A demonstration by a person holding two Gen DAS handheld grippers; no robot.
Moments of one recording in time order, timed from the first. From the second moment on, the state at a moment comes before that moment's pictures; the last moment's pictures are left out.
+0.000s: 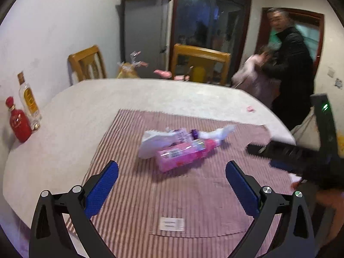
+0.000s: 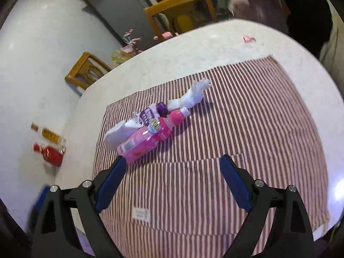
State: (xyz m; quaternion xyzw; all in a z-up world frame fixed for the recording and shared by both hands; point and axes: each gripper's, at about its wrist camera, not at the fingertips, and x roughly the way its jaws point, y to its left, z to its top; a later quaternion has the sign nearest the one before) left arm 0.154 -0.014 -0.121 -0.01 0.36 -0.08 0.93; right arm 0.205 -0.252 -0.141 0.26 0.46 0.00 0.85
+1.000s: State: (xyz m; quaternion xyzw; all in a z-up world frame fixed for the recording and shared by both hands) left arm 0.226 0.074 -0.194 -0.03 0.44 0.02 0.90; right arm 0.324 -0.191 -0.244 0.35 0.54 -0.02 0.77
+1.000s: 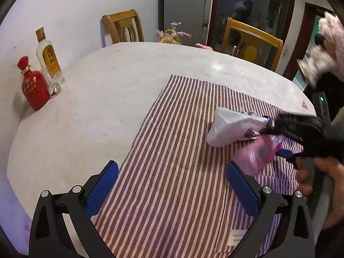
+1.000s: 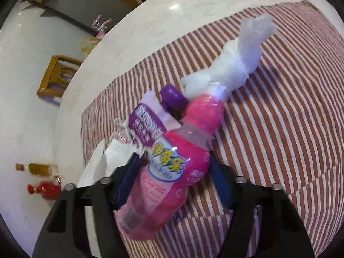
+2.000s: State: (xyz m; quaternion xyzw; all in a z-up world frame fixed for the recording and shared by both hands) left arm 0.287 0.018 -0.175 0.04 0.41 -0.17 0.90; right arm 0.237 -0.274 -0.217 0.39 0.51 0.01 0.76
